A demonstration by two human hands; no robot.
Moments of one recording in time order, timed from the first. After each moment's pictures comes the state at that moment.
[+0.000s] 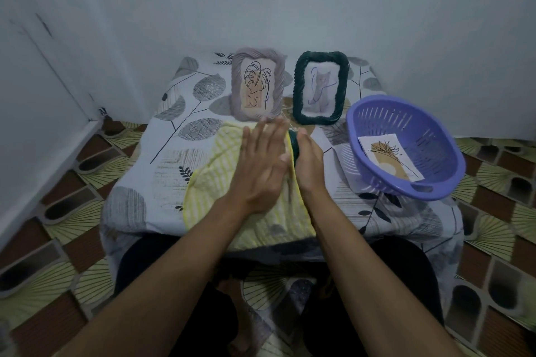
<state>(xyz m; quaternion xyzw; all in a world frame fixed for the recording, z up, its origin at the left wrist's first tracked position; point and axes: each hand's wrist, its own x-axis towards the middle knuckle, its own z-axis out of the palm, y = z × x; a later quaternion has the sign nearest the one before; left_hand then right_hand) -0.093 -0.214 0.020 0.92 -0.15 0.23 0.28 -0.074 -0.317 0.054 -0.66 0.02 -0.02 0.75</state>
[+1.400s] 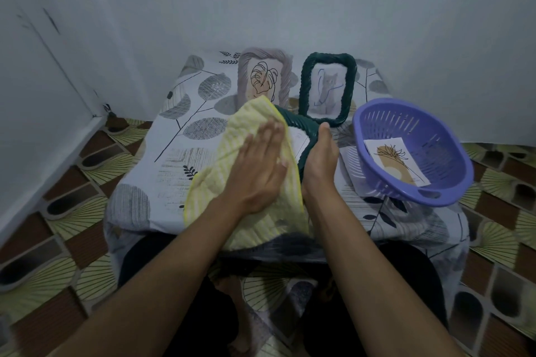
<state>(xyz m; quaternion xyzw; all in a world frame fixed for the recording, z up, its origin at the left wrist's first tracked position) -0.088 -0.195 0.012 0.95 -0.13 0.15 0.23 -0.061 -0.313 0.059 -0.55 0.12 -0.01 0.83</state>
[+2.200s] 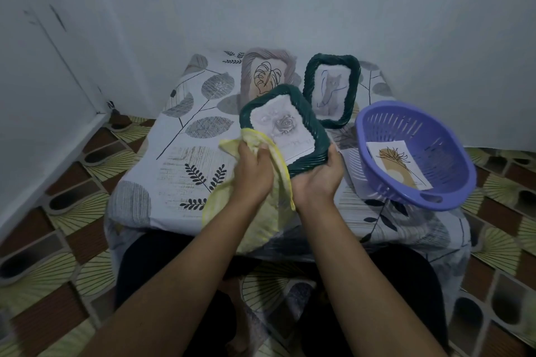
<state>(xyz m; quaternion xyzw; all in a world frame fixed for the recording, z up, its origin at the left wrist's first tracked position) -0.084 -0.216 0.012 0.77 0.22 0.10 0.59 -0.063 -0.307 0.032 -0.23 0.11 0.02 0.97</state>
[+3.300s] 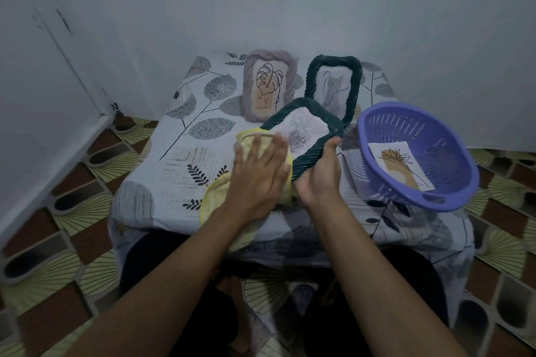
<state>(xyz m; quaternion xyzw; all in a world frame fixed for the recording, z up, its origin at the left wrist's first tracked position) -0.096 -0.197 -0.003 0.97 -0.07 0.14 0.20 -0.042 -0.311 0.016 -0.32 0.11 0.05 0.94</state>
